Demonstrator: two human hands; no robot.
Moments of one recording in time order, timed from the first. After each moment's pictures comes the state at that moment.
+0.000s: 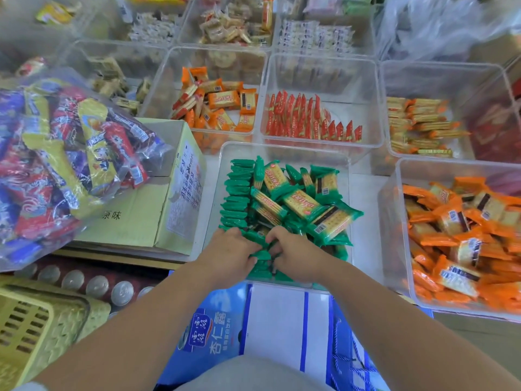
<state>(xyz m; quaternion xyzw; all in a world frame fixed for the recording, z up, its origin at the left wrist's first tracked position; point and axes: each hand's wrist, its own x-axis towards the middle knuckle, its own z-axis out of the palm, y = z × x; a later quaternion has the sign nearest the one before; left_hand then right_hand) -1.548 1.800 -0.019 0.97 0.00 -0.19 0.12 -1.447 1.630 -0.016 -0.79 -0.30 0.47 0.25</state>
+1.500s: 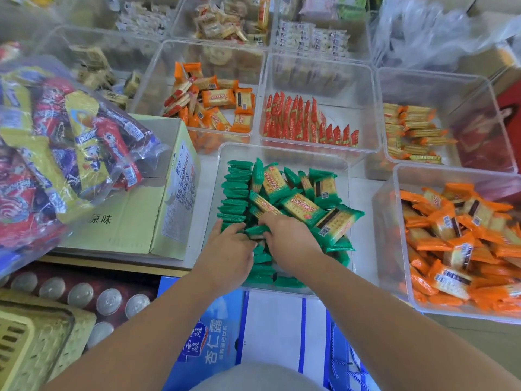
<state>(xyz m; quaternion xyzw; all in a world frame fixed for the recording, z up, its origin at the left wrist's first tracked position) -1.549 1.803 -0.030 0.99 0.02 -0.10 0.12 -1.442 1.668 0.000 -0.90 -0.31 0.26 0.16</state>
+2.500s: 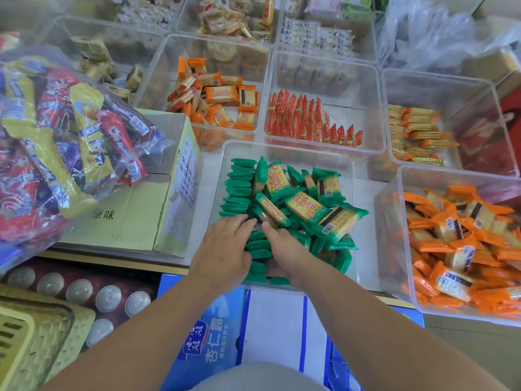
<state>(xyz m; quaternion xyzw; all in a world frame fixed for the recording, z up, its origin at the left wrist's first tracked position) -1.557 1.808 -0.020 0.97 0.09 -0.06 0.21 -1.463 1.678 -0.023 -0.72 0.13 0.52 0.45</state>
